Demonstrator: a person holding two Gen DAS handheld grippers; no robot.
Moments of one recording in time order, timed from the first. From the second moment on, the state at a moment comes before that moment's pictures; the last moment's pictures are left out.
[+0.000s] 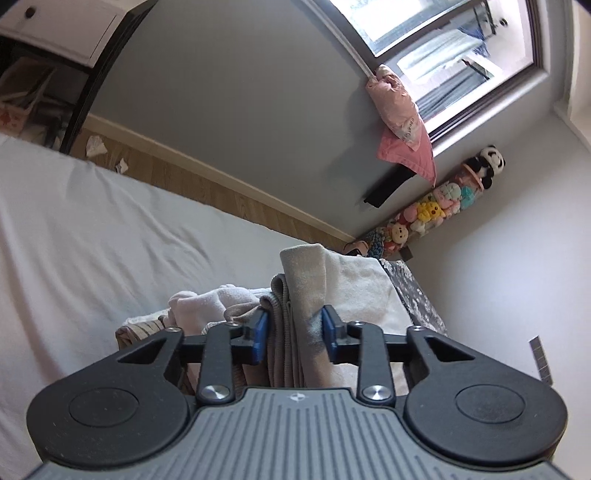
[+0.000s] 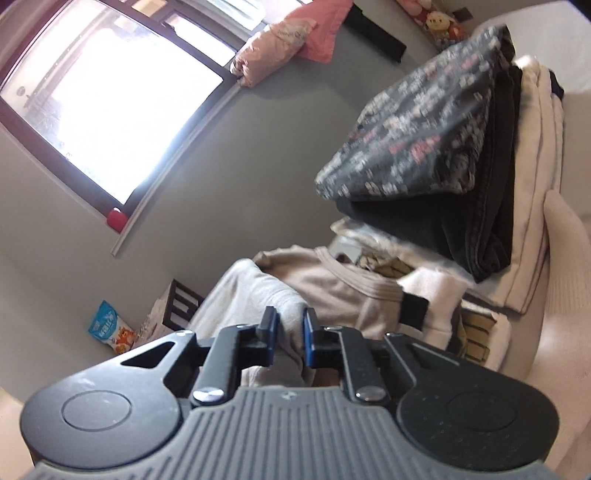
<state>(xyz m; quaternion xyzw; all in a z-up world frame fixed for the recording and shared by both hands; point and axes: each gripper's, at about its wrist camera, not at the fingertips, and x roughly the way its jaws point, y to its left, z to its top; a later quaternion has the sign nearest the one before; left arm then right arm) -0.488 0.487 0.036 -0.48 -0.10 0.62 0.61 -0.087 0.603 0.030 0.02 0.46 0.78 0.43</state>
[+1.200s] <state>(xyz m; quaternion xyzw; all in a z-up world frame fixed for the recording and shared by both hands) -0.478 0.455 0.067 -0.34 -0.02 0.66 0.67 -0.114 0.576 0.068 -0.07 0.32 0.78 0.53</state>
